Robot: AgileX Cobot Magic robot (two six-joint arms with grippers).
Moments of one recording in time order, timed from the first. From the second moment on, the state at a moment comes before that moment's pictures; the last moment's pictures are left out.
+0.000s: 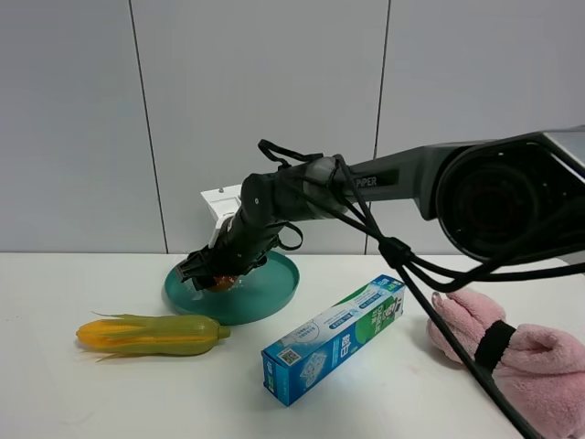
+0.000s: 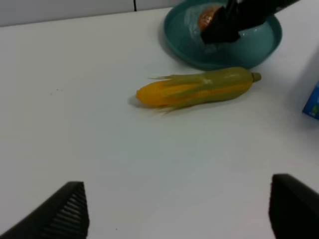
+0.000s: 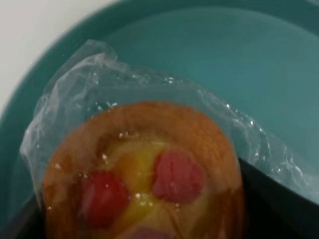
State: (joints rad) left arm 0.03 -0.01 -0.51 -0.17 1.06 0.15; right arm 0.66 2.62 -2.18 0.03 0.43 -0.15
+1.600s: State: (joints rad) left arm 0.03 -0.01 -0.51 -0.17 1.06 0.15; right arm 0.73 1.77 -2.18 -0.04 0.96 -0.16
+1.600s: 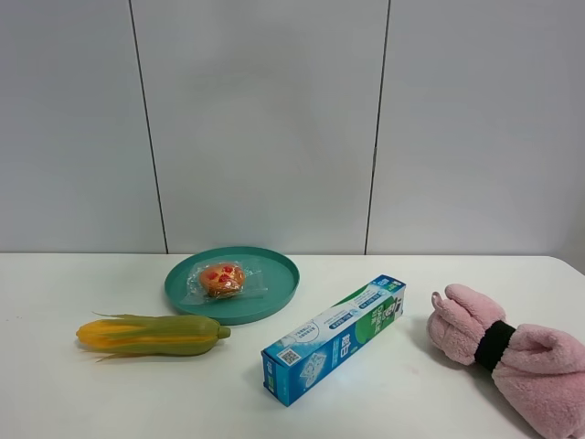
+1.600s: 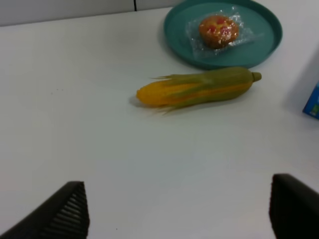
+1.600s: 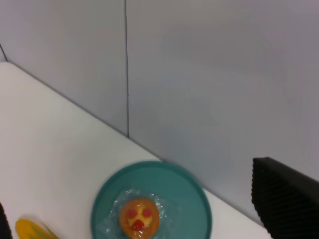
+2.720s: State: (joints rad) left arm 0.03 -0.01 -0.51 -0.17 1.06 0.15; right arm 0.84 0.74 -0.94 -0.26 0.88 0.18
